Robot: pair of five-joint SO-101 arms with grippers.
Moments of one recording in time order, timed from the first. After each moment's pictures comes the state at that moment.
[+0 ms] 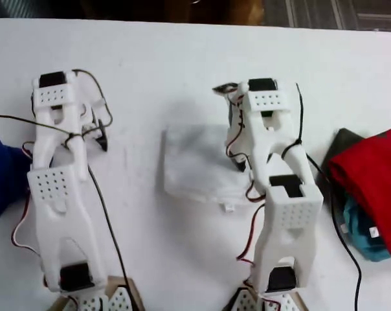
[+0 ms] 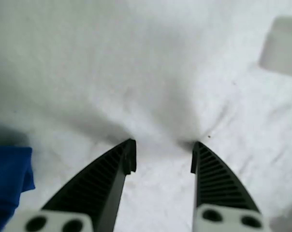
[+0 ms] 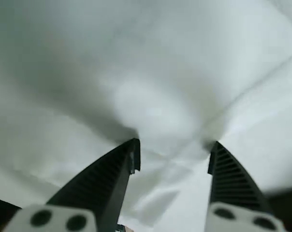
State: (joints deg) left arm -19.8 59.3 -51.0 101.7 8.0; right arm -8.4 32.4 -18.5 98.1 24.0
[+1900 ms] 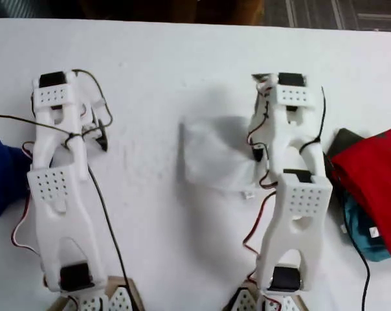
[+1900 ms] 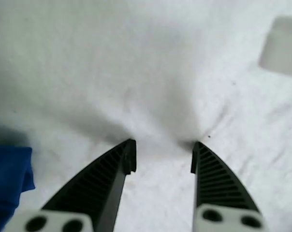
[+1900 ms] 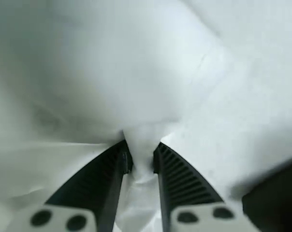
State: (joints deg) left arm -19.8 59.3 -51.0 101.7 8.0; right arm 1.0 41.5 -33.1 100.2 14.6
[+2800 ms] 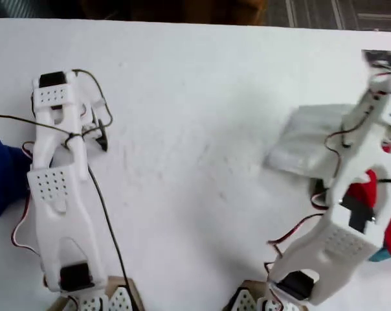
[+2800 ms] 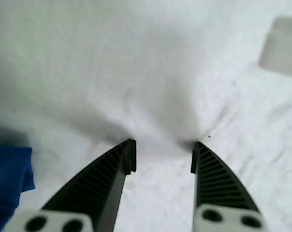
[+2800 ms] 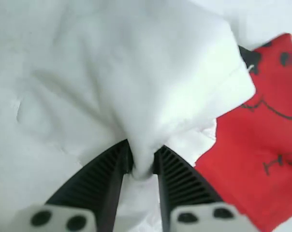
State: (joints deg) left arm -19.8 59.3 -51.0 101.7 8.0; right arm 29.2 21.0 -35.1 100.2 29.2
